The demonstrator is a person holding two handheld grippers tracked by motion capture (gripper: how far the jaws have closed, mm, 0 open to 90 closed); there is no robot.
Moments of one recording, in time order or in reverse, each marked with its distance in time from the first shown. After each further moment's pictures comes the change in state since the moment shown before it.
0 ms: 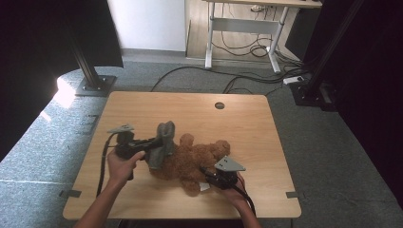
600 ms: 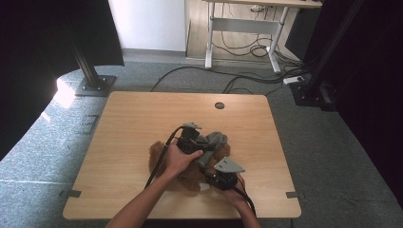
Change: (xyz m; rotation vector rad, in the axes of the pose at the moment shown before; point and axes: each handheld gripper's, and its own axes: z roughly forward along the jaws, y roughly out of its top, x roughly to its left) left arm -0.049 0.011 0.152 0.275 -0.003 0.084; right arm 0.002 -0.001 -0.001 0.003 -0.003 -0.015
